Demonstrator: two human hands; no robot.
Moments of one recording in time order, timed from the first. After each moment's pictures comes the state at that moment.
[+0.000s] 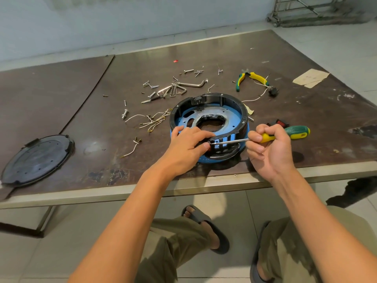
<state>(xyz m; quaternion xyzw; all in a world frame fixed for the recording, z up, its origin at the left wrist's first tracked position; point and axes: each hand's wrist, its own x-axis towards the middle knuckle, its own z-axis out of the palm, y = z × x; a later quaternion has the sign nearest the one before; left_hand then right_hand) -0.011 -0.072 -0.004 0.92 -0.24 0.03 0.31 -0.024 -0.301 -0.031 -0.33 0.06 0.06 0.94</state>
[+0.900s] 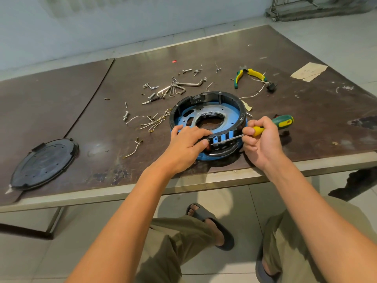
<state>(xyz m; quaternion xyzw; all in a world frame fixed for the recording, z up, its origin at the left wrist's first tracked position) -0.012 -0.074 -0.001 0.92 -0.25 0.01 0.30 -0.012 -0.292 -0.023 -0.35 0.16 0.06 0.92</state>
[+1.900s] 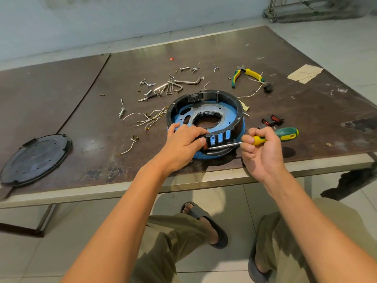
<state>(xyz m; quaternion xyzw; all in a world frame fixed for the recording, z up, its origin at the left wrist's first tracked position) -0.011 -0.075 -0.002 0.92 -0.25 0.01 0.32 -0.036 -0.293 -0.033 -0.30 0.14 0.06 0.94</state>
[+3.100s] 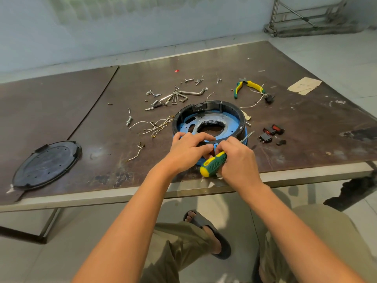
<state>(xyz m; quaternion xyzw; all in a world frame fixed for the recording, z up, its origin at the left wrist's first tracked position) -0.012 -0.079 0.011 0.93 -0.18 -0.05 0.33 -0.051 -0.247 -0.033 -0.90 -0.14 -0.25 0.32</state>
